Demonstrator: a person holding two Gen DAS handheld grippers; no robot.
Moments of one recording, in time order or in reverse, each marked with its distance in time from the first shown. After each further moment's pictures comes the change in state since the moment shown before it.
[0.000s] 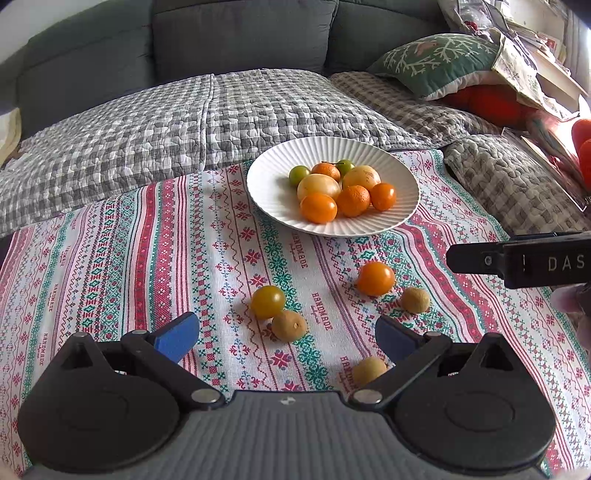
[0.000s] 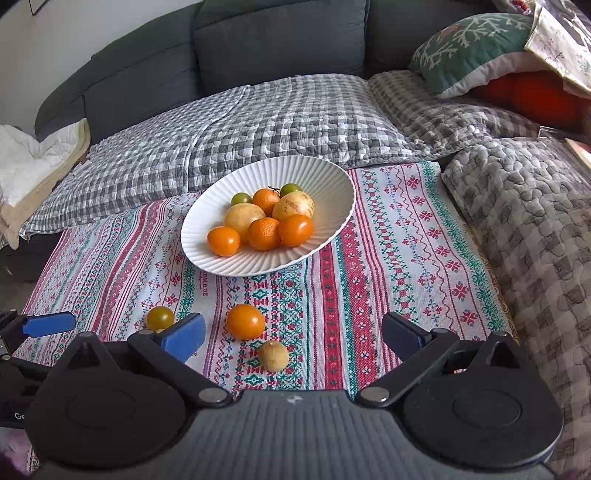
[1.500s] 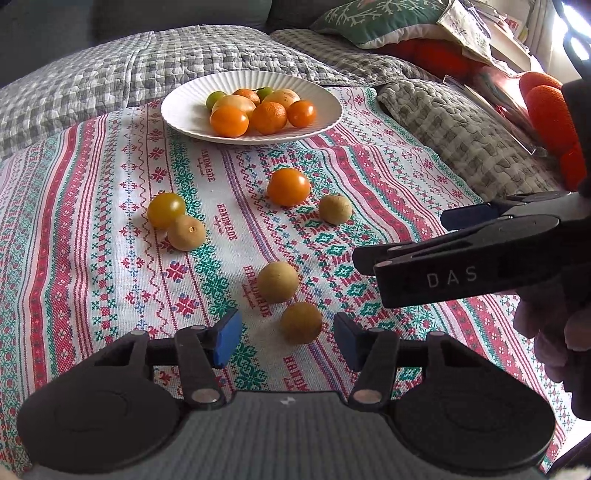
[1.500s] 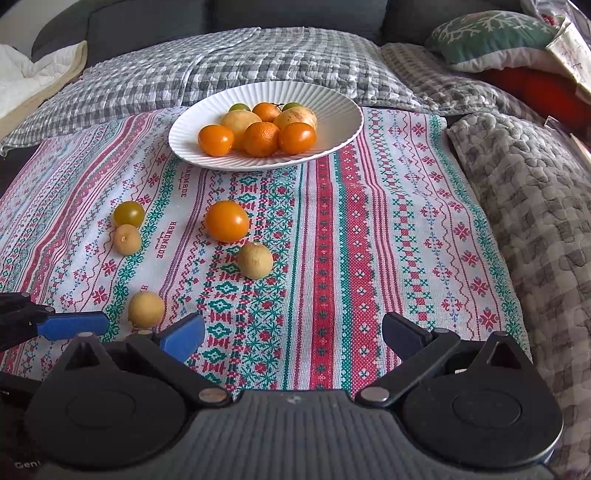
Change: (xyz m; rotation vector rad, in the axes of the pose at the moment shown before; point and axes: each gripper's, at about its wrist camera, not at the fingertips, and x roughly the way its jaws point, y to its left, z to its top) left arm 0.016 -0.036 -0.049 0.019 0.101 -0.201; right arm 0.024 0.017 -0.050 -0.148 0.121 -0.123
